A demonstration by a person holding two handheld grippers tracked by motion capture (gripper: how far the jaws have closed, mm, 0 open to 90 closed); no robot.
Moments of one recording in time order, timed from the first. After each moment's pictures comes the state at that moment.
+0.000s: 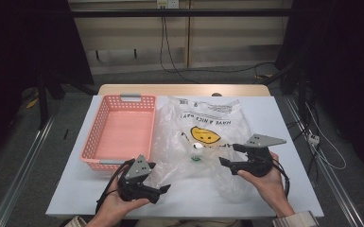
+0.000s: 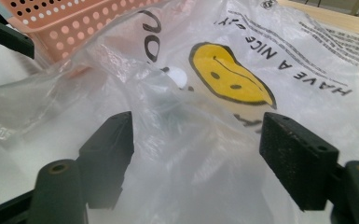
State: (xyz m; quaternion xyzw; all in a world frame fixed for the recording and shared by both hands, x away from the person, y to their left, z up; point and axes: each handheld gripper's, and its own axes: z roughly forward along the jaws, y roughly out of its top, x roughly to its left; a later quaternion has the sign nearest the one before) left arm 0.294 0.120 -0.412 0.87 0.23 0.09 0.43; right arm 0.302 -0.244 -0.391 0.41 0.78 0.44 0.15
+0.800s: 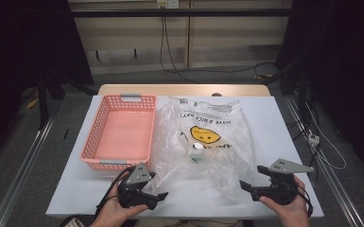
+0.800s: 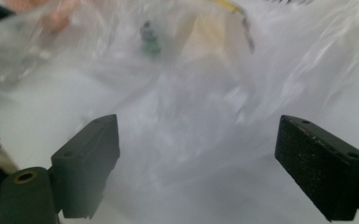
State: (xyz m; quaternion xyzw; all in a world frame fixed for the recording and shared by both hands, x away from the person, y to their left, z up) left arm 0.285 0.125 -0.432 0.88 0.24 0.06 0.40; right arm 0.236 -0.285 -0.412 0.47 0.77 0.41 0.15
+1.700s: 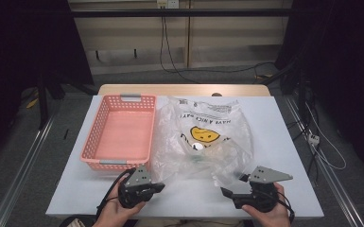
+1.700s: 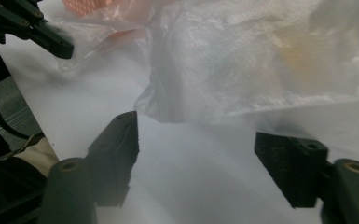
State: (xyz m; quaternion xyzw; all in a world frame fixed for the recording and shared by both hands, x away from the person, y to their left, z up) left arm 0.282 0.126 -0.429 0.88 0.22 0.05 0.42; right arm 0.230 -0.240 -0.417 0.40 0.79 0.45 0.14
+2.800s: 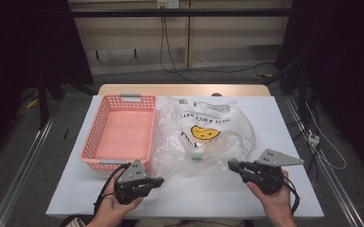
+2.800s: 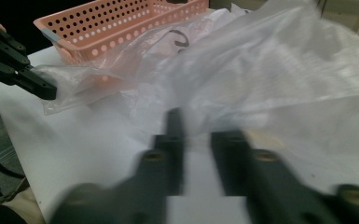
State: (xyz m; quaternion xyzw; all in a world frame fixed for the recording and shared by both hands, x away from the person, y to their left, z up) left arm 0.287 0.133 -0.410 0.87 0.22 0.05 0.45; right arm 0.258 -0.250 -0.387 0.40 0.75 0.50 0.16
